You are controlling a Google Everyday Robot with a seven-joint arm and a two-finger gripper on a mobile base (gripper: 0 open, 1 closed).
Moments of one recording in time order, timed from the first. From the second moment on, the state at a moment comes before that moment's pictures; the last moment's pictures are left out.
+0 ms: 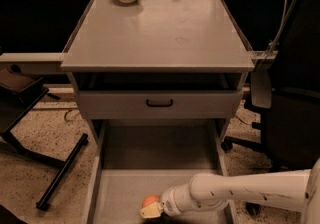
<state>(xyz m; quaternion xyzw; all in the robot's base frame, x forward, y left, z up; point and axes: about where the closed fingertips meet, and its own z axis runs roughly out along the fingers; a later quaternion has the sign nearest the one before) 0.406 0.028 0.386 -0.29 0.88 0.35 0.17</state>
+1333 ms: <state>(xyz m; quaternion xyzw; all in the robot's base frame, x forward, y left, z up) 0.511 0.026 0.412 -0.26 0.88 0.31 0.26</state>
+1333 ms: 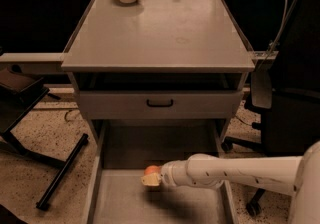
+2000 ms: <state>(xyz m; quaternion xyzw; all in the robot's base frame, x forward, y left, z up) 0.528 0.021 0.393 -0.26 0.89 0.29 0.24</state>
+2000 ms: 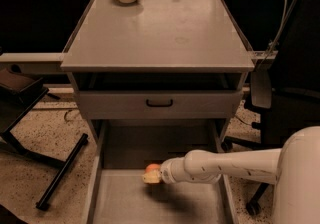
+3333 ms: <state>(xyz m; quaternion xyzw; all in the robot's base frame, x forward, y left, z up) 0.528 0.021 0.393 -0.26 0.89 0.29 0.24</state>
